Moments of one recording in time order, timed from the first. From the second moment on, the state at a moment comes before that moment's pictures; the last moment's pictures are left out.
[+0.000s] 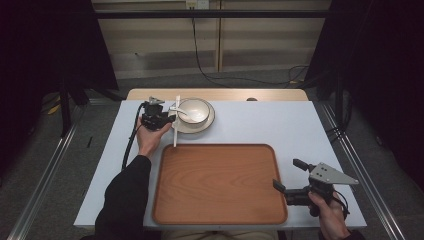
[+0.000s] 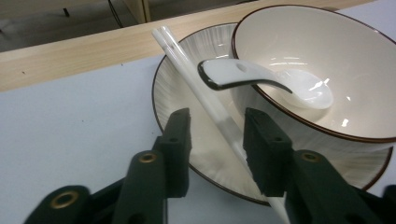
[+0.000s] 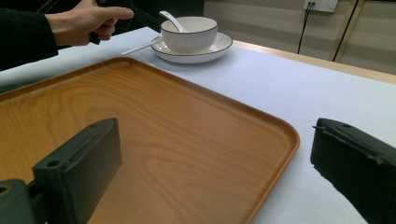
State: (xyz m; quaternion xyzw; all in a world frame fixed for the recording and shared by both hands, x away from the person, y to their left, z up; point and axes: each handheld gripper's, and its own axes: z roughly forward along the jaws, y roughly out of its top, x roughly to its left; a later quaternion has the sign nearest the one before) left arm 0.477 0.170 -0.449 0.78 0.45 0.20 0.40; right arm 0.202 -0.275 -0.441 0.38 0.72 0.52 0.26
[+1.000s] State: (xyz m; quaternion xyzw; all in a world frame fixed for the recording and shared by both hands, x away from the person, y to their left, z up) left arm 0.491 0.165 -0.455 0.77 0.48 0.19 0.38; right arm 0.202 -0.274 -0.441 0.39 0.72 0.52 0.25
